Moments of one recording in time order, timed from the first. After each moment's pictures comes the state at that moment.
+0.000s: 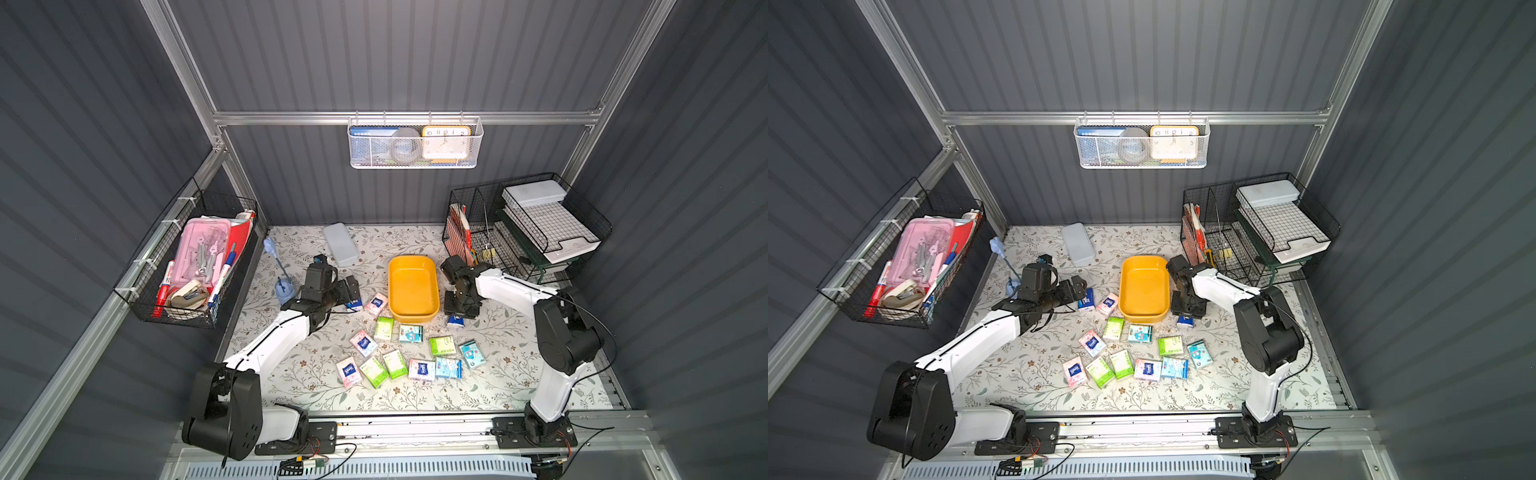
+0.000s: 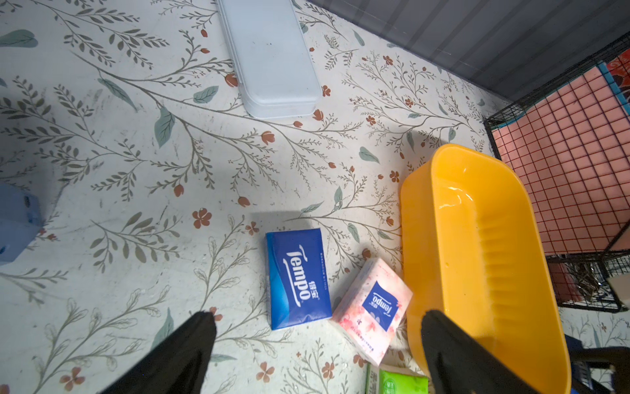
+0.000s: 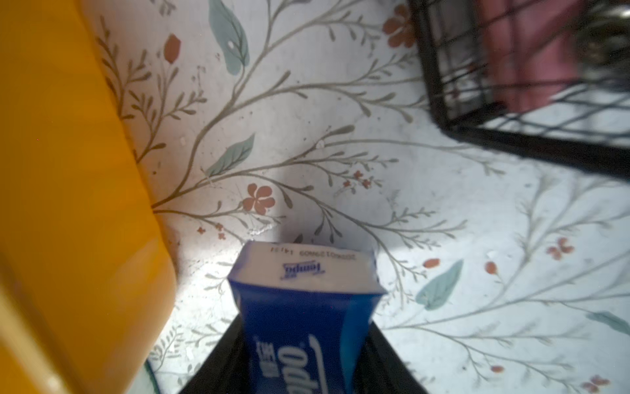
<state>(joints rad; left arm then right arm) -0.30 1.34 0.82 -0.18 0.04 -0.44 0.46 1.81 1.26 -0.85 0.07 0.63</state>
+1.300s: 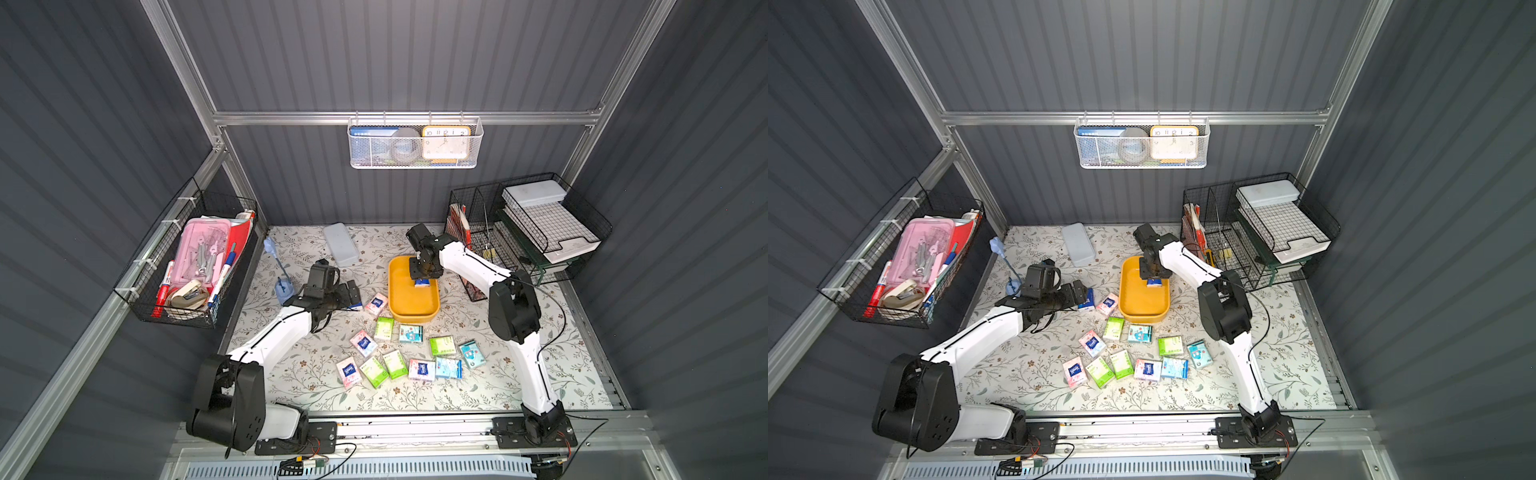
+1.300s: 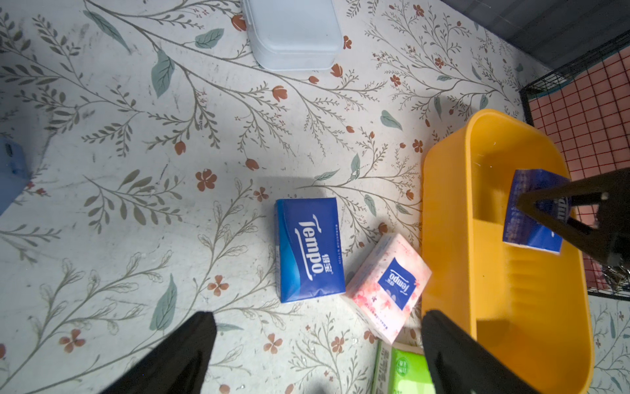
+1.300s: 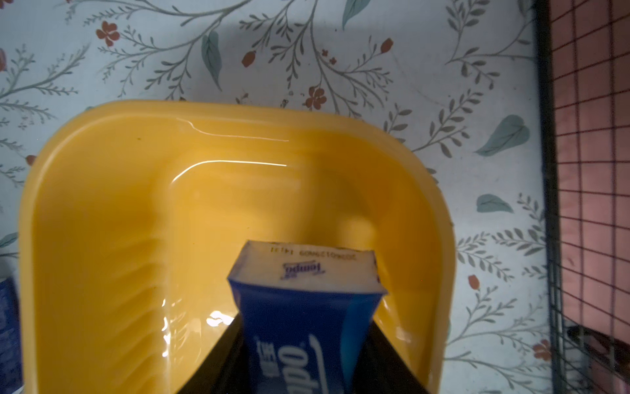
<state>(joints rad) -0.30 1.38 0.84 -0.28 0.05 -0.46 0.54 2.30 2.00 -0.90 0.13 0.46</state>
